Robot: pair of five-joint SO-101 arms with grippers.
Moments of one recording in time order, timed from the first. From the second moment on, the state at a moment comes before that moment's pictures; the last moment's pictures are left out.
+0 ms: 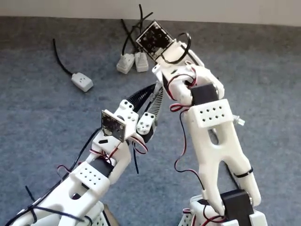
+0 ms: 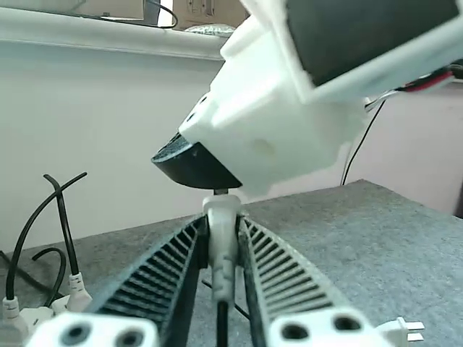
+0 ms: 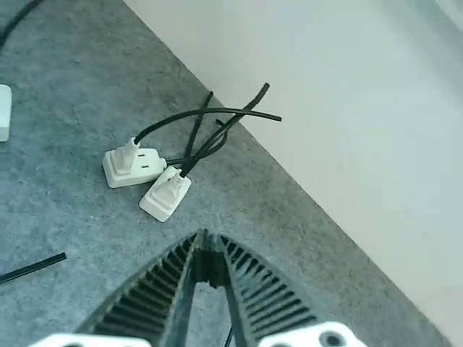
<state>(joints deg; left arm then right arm) 26.2 -47.3 79.7 -35.1 6.4 -17.1 -15.0 10.4 40.7 37.8</state>
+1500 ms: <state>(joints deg) -34.9 -80.5 71.2 60.4 4.8 -29.3 16.3 -56.1 98.9 -4.4</state>
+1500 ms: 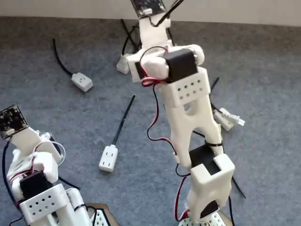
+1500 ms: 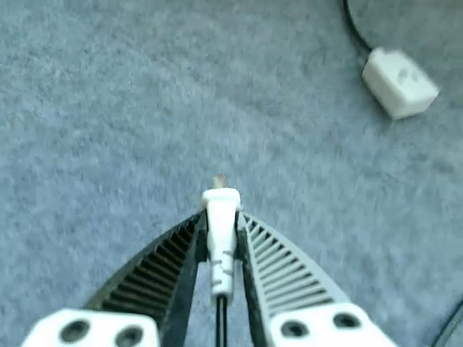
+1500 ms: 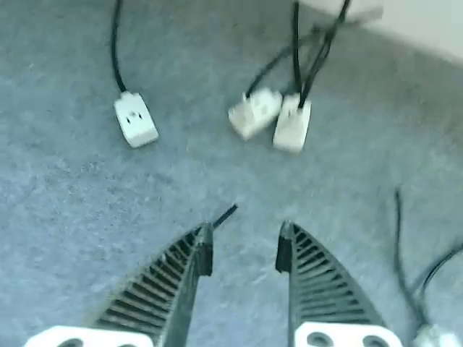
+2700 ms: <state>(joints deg) -50.6 -81.1 82.0 53.1 1.5 -49.9 16.3 -24.9 98.8 -56.9</state>
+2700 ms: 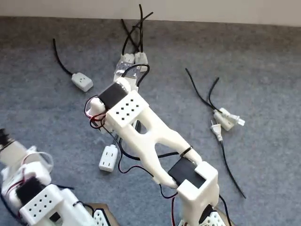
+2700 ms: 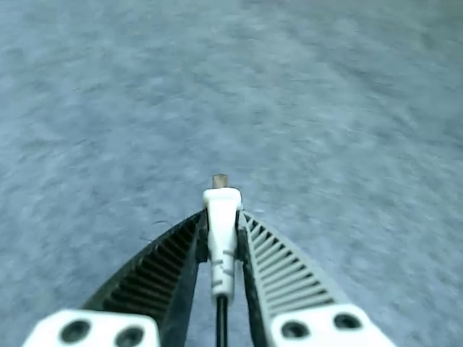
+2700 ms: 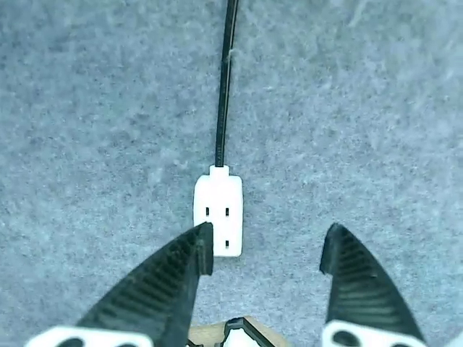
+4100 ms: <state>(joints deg) -59.4 -81.1 83.2 52.2 1.5 -60.0 29.3 -18.3 82.2 -57.3</state>
